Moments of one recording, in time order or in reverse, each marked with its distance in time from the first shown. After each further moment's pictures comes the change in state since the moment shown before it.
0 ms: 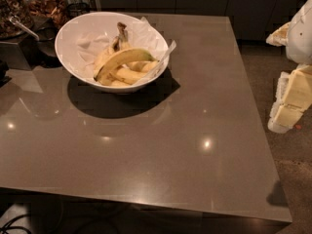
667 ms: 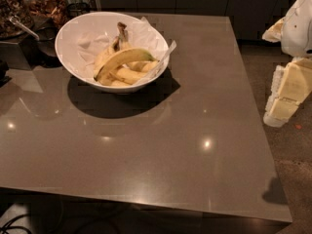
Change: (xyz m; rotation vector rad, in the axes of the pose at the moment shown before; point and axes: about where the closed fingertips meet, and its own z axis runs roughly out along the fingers) arm -0.007 -0.005 -0.002 -0.011 0.001 0.004
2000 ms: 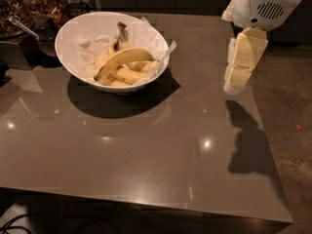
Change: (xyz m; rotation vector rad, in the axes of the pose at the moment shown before) arm -0.074 -0.043 0.010 -0.017 -0.010 -0.104
